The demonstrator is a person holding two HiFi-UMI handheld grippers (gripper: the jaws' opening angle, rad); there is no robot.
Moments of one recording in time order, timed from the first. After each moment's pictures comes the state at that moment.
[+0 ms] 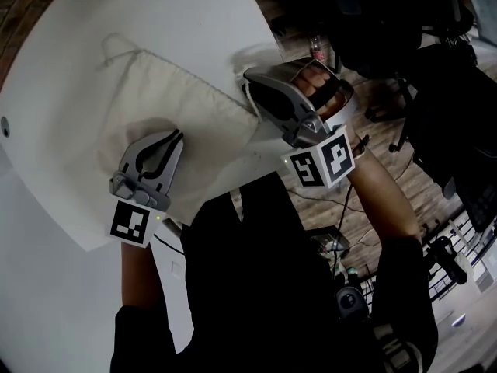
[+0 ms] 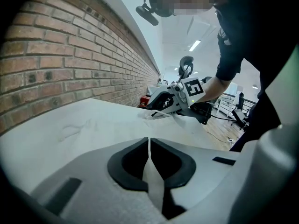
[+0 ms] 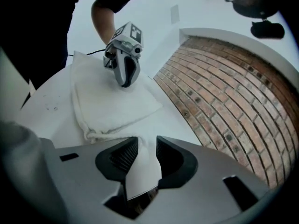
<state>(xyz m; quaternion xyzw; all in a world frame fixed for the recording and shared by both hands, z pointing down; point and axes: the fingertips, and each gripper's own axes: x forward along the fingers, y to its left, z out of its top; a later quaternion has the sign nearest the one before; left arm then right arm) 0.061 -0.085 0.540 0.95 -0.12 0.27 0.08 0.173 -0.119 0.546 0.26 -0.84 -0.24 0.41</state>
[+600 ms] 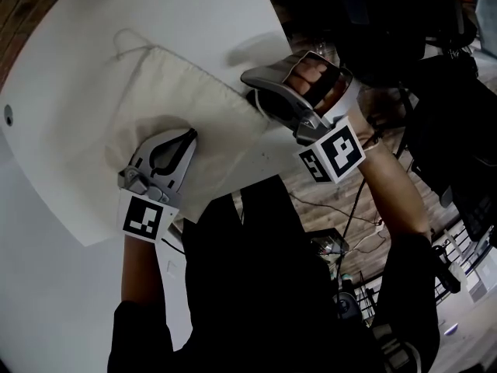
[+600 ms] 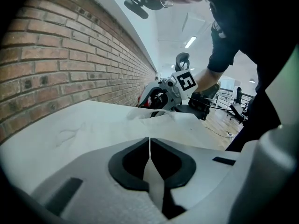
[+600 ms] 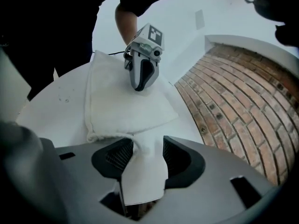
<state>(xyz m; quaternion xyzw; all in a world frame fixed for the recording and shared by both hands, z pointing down) 0.067 -0.083 0.535 0.95 -0.12 0.27 0.06 0.148 -0.115 0.549 0.11 -0.84 -0.30 0.43</state>
